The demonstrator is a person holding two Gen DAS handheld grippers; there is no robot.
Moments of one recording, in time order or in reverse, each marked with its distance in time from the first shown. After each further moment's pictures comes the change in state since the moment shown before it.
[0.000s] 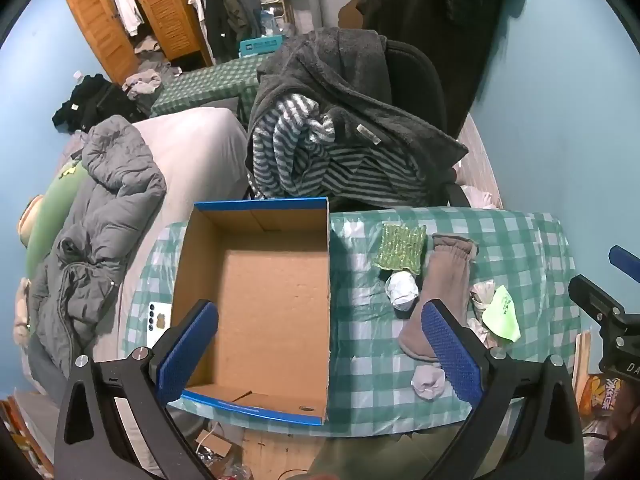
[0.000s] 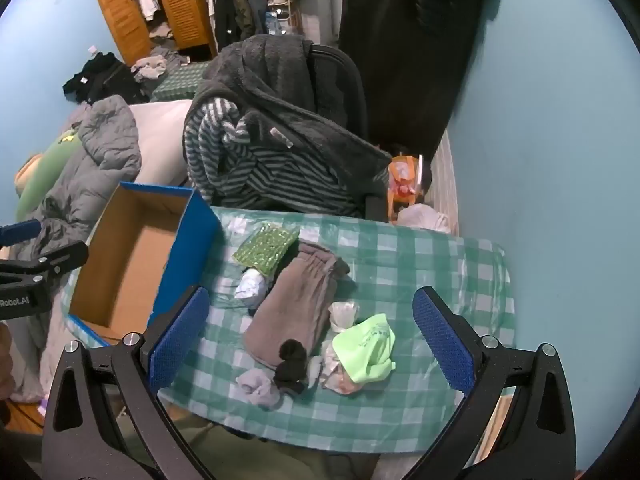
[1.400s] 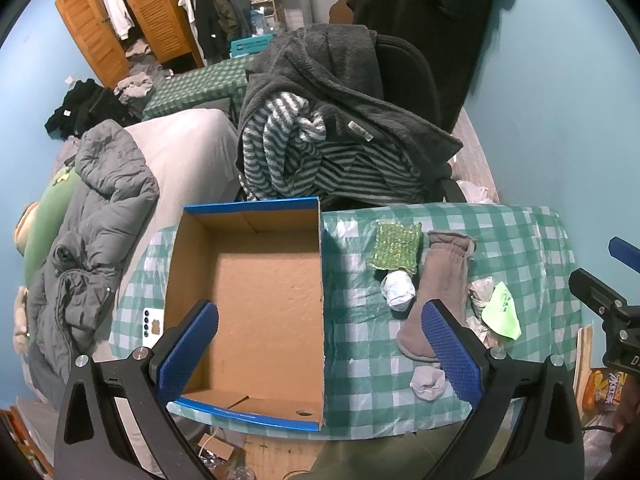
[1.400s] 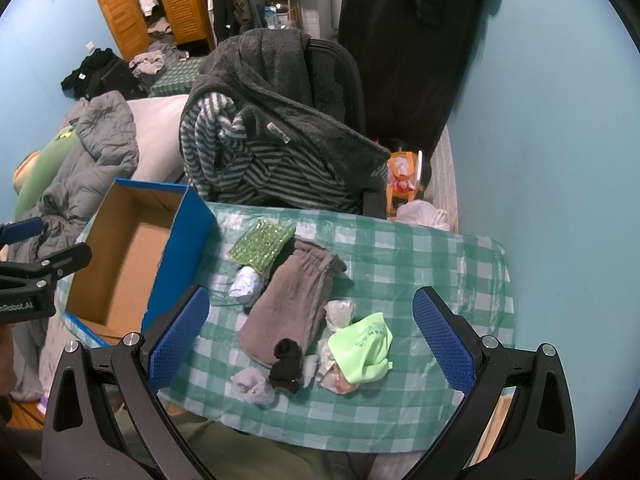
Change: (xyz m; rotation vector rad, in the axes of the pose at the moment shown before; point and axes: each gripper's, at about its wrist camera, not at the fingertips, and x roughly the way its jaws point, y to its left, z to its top) left arm 0.009 -0.006 -0.001 0.023 -0.002 -0.005; right arm 0.005 -0.006 0.002 0.004 0.014 0.000
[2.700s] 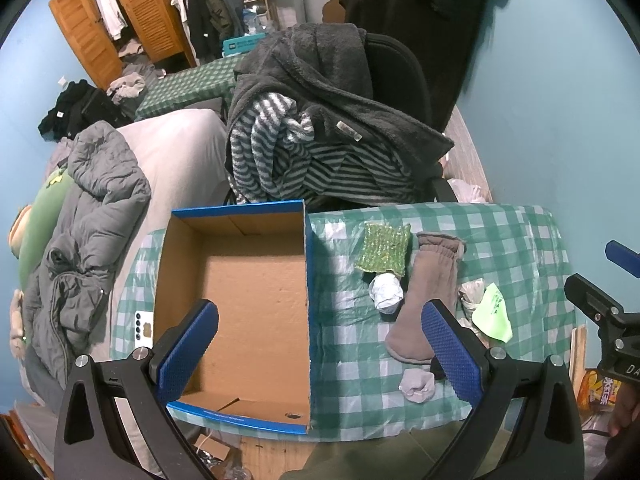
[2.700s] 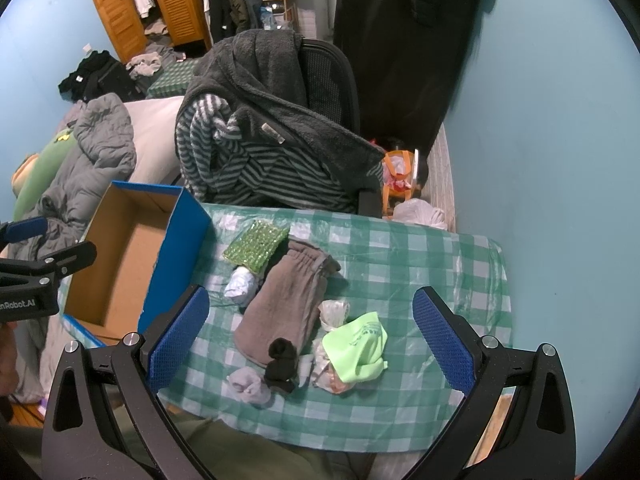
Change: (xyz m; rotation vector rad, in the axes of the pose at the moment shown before) left arm 0.005 -0.013 0.006 0.009 0.010 -0.019; right arm 0.002 -0.007 0.001 0.001 0.004 -0.002
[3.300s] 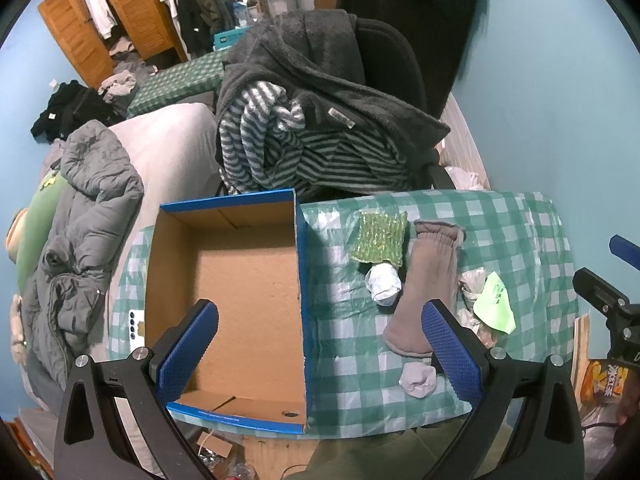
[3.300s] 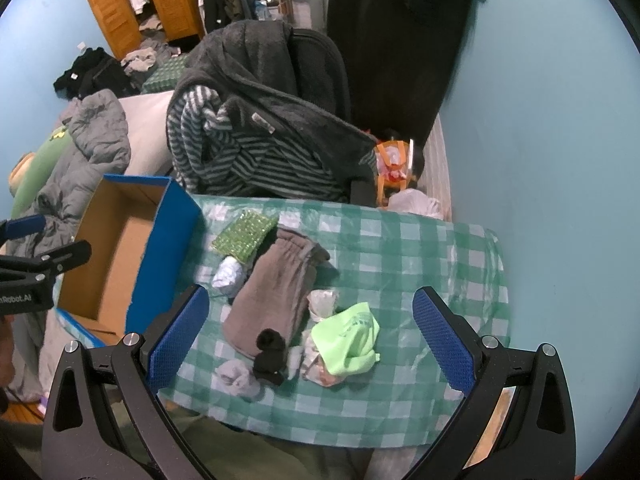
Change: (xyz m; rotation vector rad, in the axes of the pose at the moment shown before) left arm 0.016 -0.009 -0.001 0.035 0.035 -0.012; right arm 0.009 -0.018 -0.010 0.006 0.027 -0.007
